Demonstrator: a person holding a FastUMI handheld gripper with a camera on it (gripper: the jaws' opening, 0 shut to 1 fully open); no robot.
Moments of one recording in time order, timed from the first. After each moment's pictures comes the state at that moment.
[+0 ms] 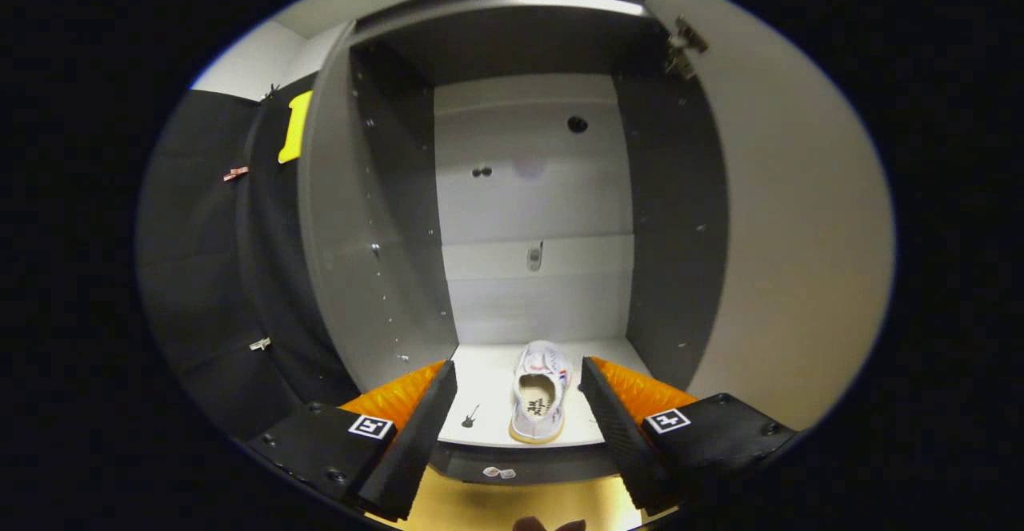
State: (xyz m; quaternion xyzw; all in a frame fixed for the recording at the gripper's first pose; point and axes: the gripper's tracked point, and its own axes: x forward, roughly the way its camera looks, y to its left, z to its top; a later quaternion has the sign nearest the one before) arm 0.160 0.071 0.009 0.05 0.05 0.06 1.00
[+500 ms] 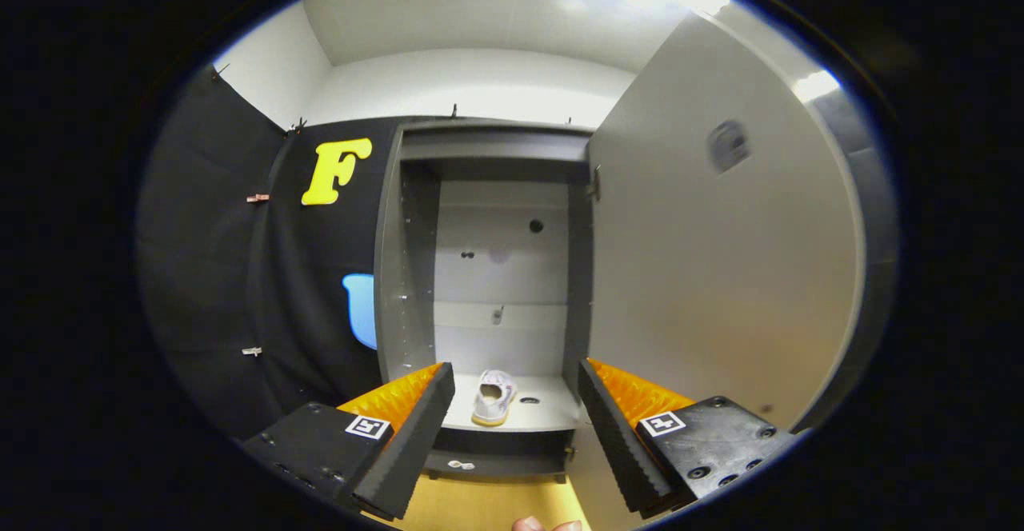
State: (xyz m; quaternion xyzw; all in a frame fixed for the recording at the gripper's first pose) arm -0.041 0.003 0.082 0.01 -0.09 -0.01 1.00
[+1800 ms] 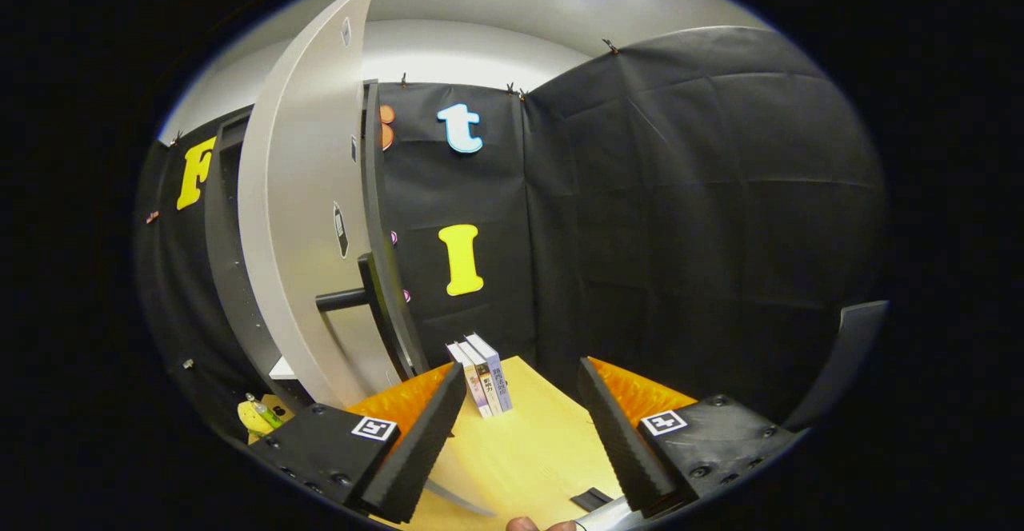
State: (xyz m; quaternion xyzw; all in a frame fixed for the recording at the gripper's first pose) arm -0.082 -0.238 -0.032 0.09 0.05 -0.19 0.98
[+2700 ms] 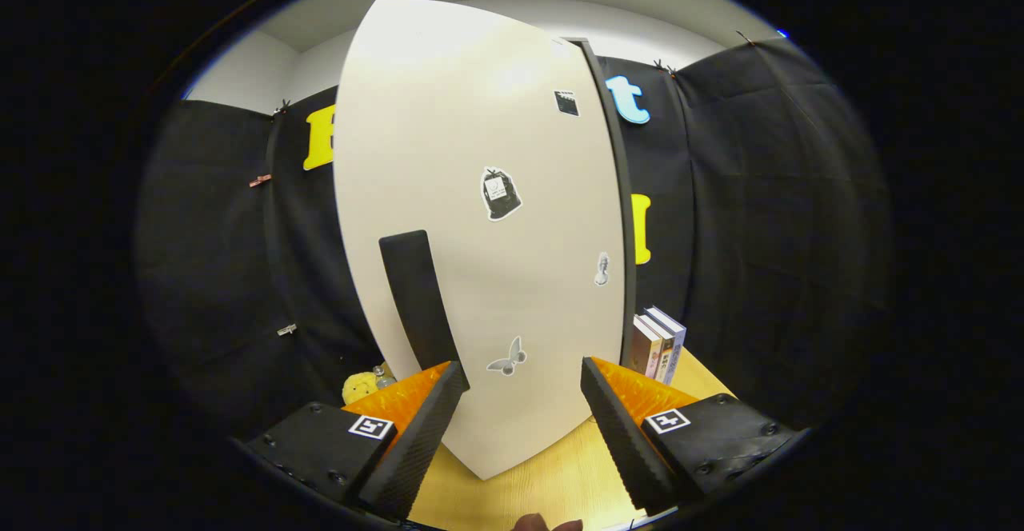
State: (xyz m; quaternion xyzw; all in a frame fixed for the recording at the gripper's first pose) arm -0.031 0.037 -0.029 0.08 0.09 0.06 0.99
